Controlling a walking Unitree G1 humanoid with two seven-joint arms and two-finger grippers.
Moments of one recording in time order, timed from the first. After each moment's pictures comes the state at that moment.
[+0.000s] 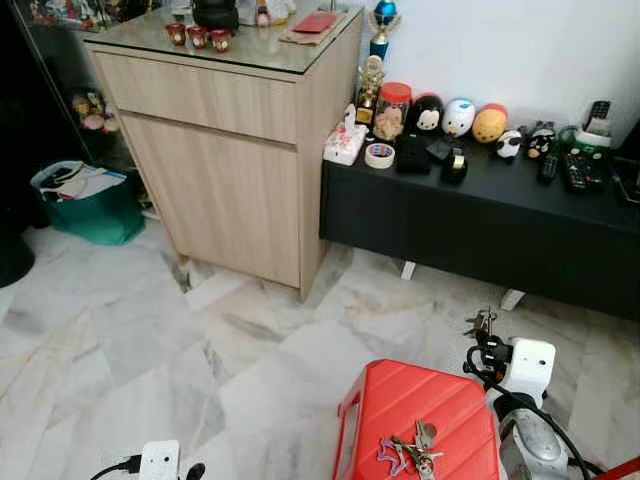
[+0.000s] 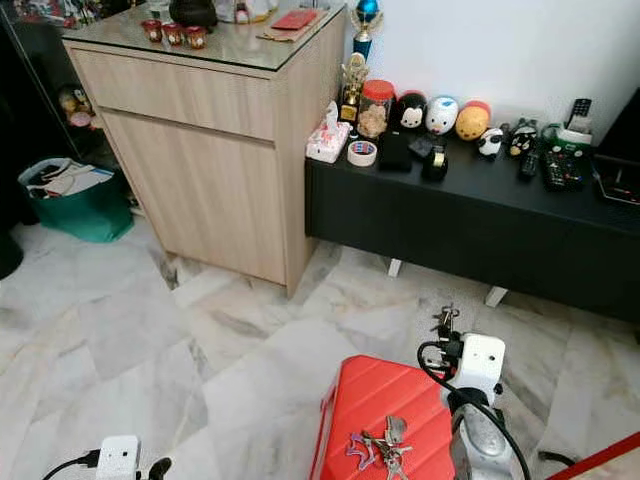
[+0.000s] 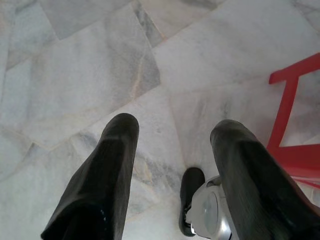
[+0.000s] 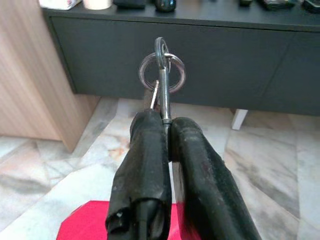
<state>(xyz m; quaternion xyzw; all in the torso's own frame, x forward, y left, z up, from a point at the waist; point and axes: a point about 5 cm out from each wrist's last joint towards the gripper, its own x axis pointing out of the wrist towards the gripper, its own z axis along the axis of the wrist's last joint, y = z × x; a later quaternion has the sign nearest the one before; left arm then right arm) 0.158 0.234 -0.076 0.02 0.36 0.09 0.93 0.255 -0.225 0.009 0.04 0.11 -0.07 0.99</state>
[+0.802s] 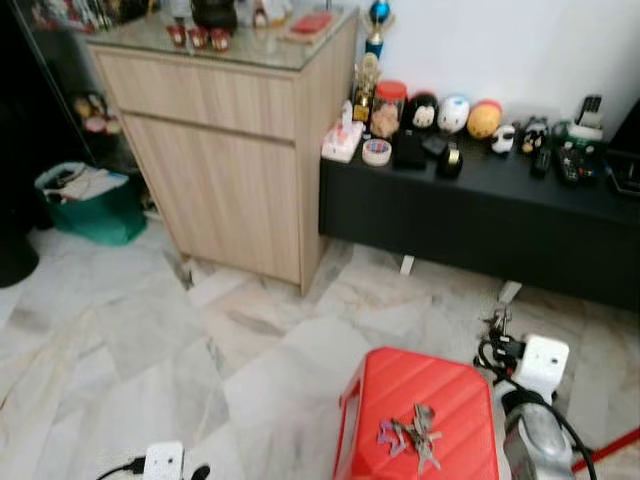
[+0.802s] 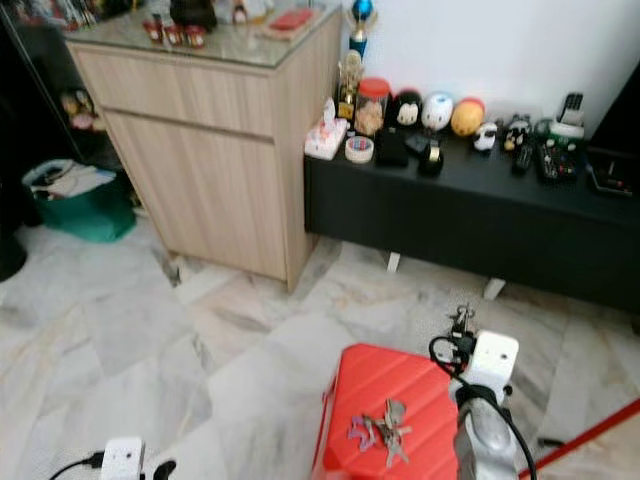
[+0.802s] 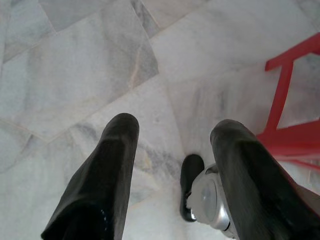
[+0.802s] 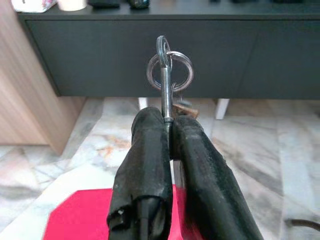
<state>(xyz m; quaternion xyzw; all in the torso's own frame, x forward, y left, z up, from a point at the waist) 0.161 0.229 -0.076 0.01 0.35 0.07 0.93 0.262 -0.243 0.017 0.05 0.10 -0.12 0.99</state>
